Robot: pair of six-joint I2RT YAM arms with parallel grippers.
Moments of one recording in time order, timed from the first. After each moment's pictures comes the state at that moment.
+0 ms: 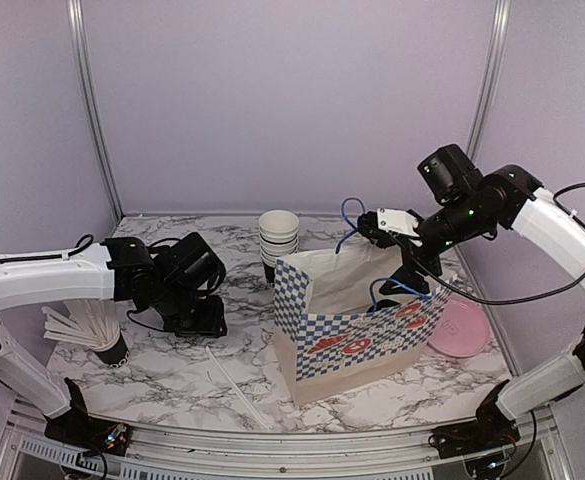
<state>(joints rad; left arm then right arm) -0.94 1.44 1.12 -0.81 -0.04 -0.75 0.61 1.36 1.49 -1.14 -0.32 -0.82</state>
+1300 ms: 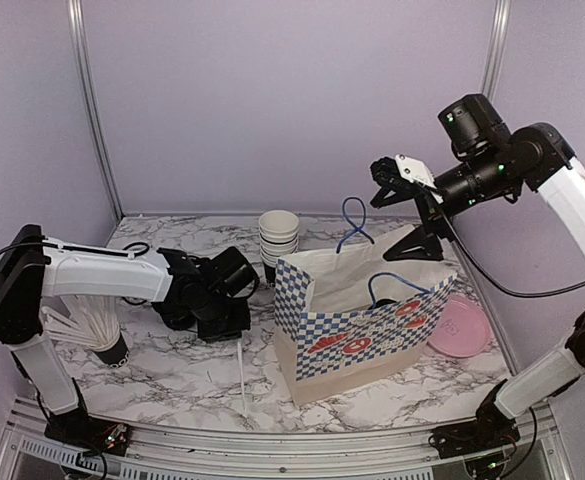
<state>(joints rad) -0.93 1.74 1.13 -0.61 -0.07 -1.05 0.64 1.43 1.87 -1.33 -0.52 -0.89</state>
